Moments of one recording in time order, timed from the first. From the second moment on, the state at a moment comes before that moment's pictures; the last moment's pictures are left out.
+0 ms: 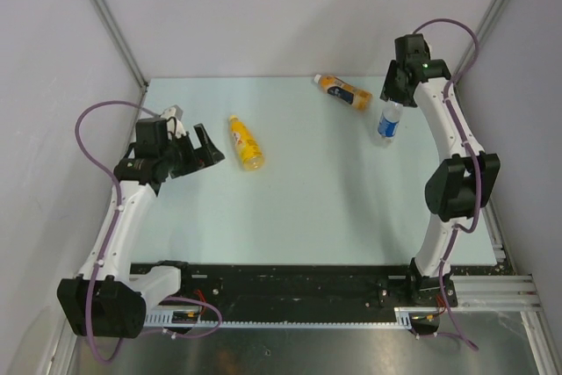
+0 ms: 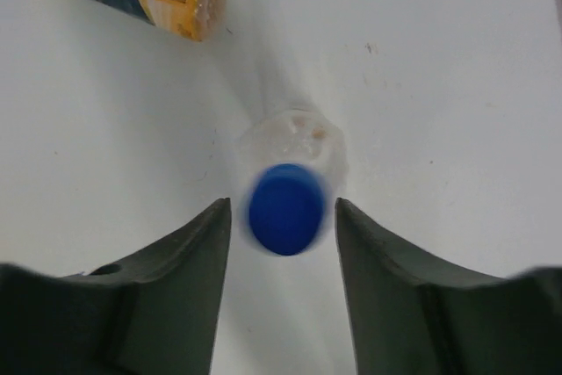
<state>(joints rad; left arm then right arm) -0.04 1.07 1.00 -0.67 0.27 -0.40 0.13 1.90 1.98 -0.94 0.26 0.37</state>
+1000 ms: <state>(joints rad) -0.23 1.08 1.12 -0.65 0.36 -0.25 0.24 1.56 1.75 -0.97 -0.05 0.28</state>
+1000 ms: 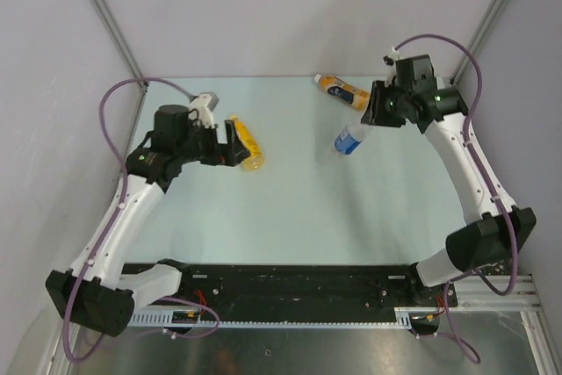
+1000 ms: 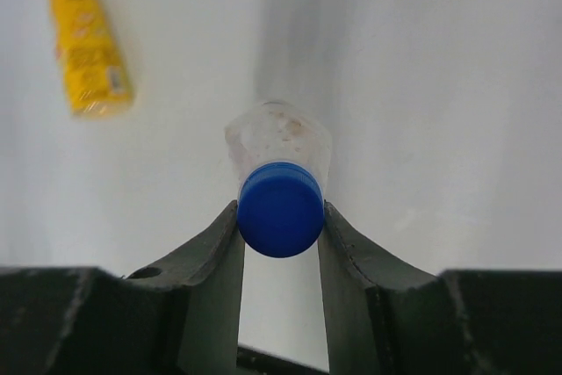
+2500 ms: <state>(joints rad) -0.64 1.19 0.98 -0.48 0.43 0.02 0.33 1.48 1.36 -0.67 -0.87 0.44</state>
